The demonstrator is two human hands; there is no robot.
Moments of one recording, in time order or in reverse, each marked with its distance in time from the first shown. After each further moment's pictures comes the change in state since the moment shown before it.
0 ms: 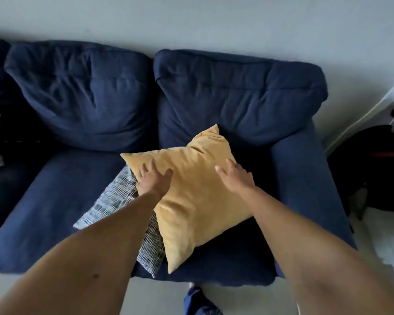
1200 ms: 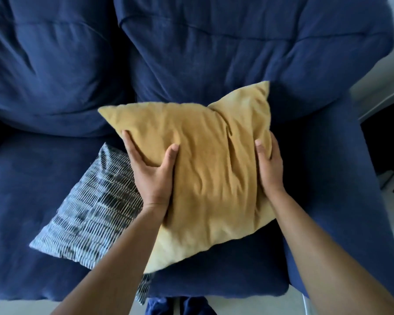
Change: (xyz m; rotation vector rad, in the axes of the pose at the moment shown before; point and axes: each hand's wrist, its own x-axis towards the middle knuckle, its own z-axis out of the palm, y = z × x) left_hand 0.063 0.029 0.077 -0.827 0.369 0.207; right_hand 0.089 0.074 0.028 0.911 0.372 0.064
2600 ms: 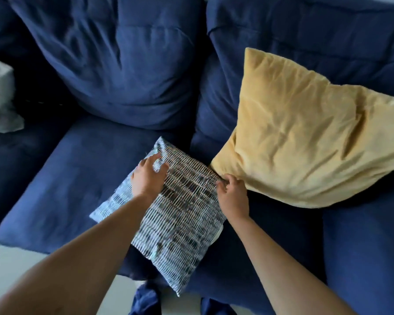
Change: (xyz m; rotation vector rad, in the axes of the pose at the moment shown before) left_hand 0.088 -0.082 -0.145 0.770 -0.144 -0.216; right_hand -0.099 0.009 0.189 -0.526 -0.338 -0.024
